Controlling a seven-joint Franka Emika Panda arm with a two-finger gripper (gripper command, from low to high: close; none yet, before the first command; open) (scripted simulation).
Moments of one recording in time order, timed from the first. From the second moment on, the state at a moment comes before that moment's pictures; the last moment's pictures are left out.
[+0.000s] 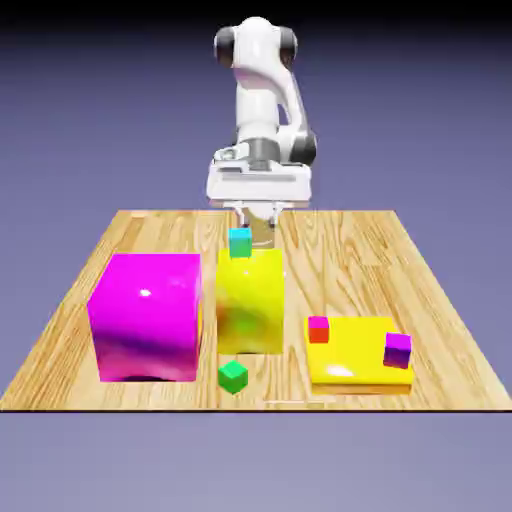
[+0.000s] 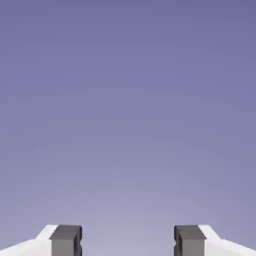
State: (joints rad) arm 0.02 -0.53 -0.01 -2.78 -0.01 3.00 0.72
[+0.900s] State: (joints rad) arm 0.31 0.45 -0.28 -2.14 -0.25 2.18 0.24
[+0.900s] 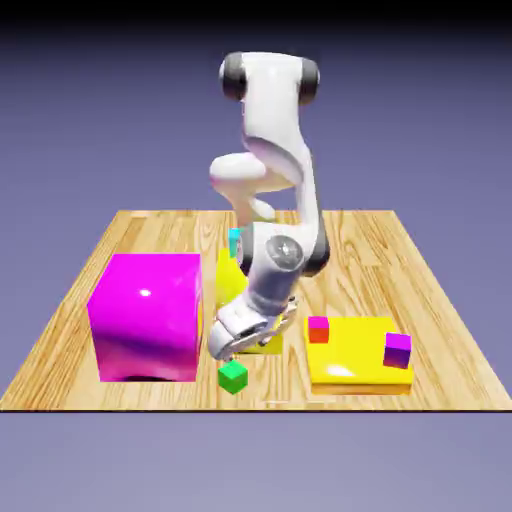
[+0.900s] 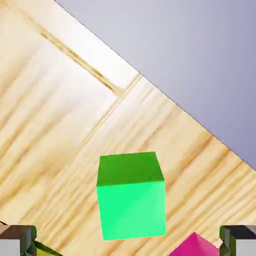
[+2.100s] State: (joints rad) arm 0.06 -0.42 -0.12 -2.49 -0.13 1.58 0.60
